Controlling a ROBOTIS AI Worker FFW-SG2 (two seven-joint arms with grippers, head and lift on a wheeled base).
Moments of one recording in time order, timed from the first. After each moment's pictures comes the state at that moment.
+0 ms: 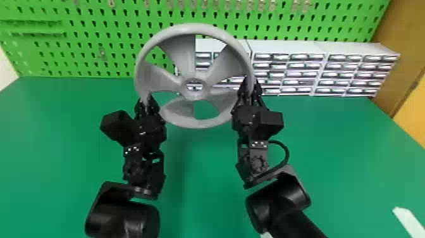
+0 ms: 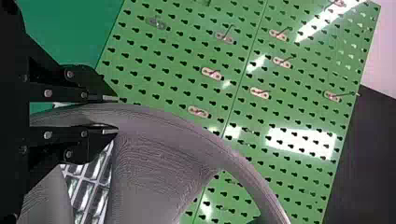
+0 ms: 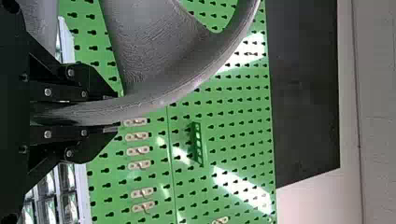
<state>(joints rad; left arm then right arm) -0.17 0.07 -0.32 -1.40 0.34 -0.37 0.37 -0.43 0.00 0.48 -0.97 -0.06 -0.72 -0.51</state>
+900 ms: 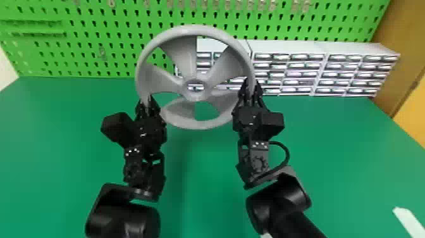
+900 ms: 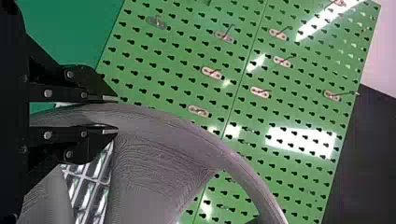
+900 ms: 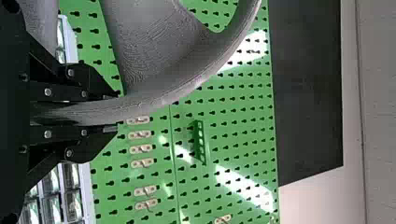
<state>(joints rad) -0.16 0.07 -0.32 -1.40 0.34 -0.37 0.37 -0.42 0.00 0.47 -0.97 -0.06 -0.72 -0.51</state>
